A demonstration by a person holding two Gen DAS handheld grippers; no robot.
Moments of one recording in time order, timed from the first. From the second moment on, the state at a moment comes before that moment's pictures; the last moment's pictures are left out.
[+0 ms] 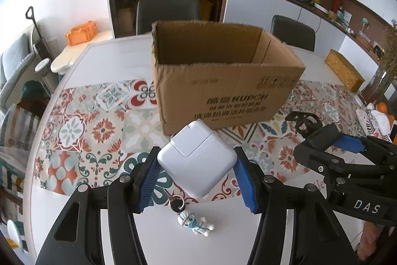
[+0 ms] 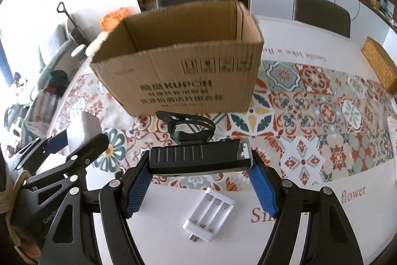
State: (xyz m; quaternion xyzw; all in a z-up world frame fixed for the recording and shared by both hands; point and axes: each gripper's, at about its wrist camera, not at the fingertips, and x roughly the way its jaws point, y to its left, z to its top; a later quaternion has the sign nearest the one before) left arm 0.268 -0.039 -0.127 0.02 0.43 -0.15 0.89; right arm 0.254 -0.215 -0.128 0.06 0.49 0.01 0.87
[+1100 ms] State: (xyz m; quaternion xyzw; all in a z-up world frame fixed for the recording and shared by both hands) left arm 0.318 -0.058 -0.024 0.04 0.34 -0.14 0.93; right arm 0.291 -0.230 -0.033 0.06 0.38 0.02 0.92
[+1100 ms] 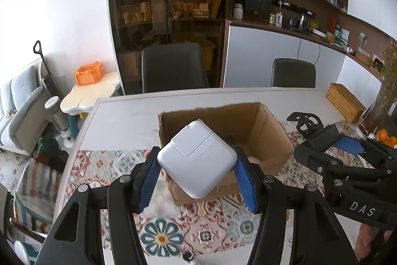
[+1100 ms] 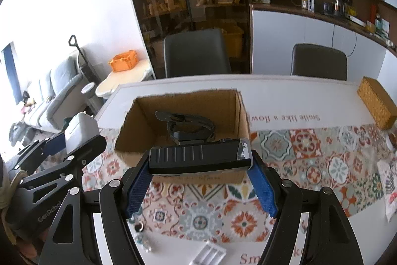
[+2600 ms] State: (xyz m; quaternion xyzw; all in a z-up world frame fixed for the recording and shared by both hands) left arm 0.394 -0.043 -0.056 0.07 0.40 -0.02 0.91; right arm 0.409 -0.221 -0.064 0.03 0.45 0.03 0.89
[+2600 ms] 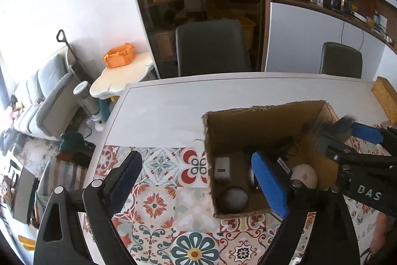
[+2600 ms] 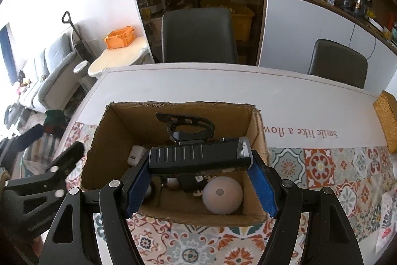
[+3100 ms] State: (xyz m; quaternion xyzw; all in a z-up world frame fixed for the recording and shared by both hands) left arm 0.343 -0.027 -0.042 0.07 0.38 -0.03 0.92; right arm 0.368 -0.213 -0.050 0.03 0.44 0.02 0.90
